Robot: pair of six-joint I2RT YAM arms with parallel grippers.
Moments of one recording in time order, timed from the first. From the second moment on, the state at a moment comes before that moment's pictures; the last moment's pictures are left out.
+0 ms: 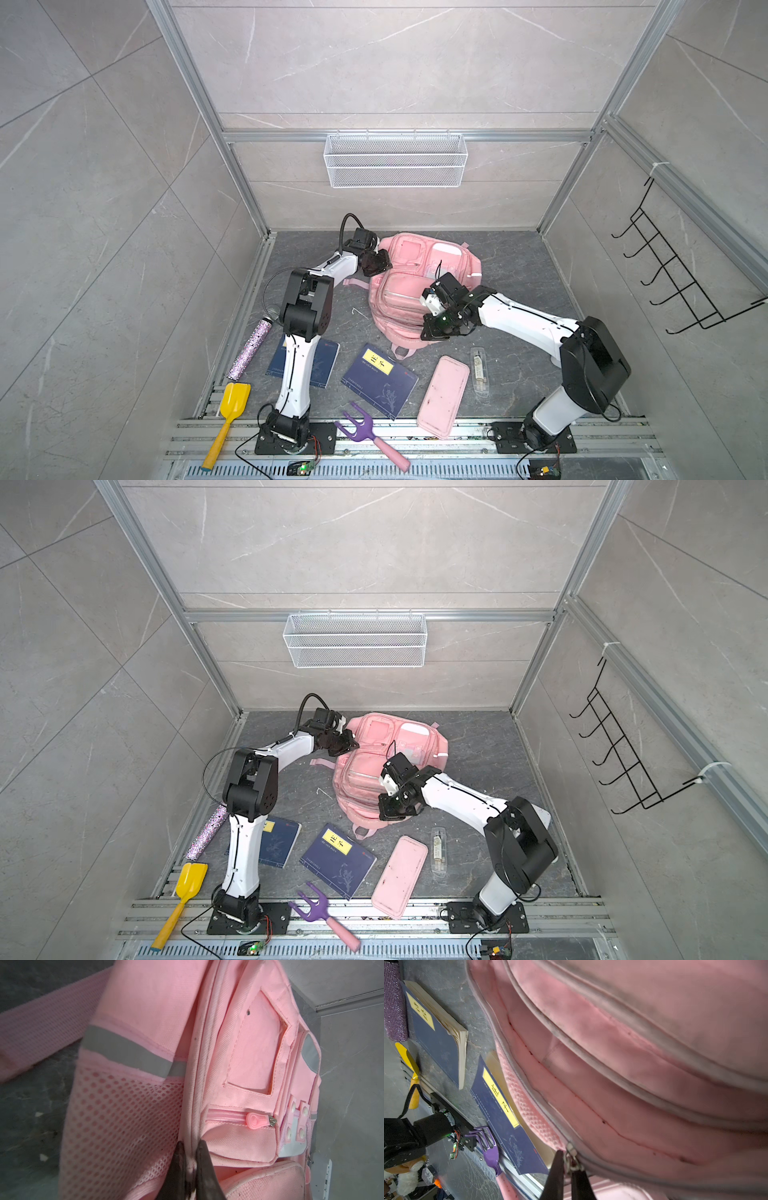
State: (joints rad) left arm -0.35 2.27 1.74 -0.35 0.43 -0.58; right arm 0.67 1.65 1.14 -0.70 -0.39 0.44
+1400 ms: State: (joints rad) left arm -0.22 2.03 1.26 0.10 0.43 -0.91; right arm 0.58 1.88 1.48 -0.80 -0.32 0.42
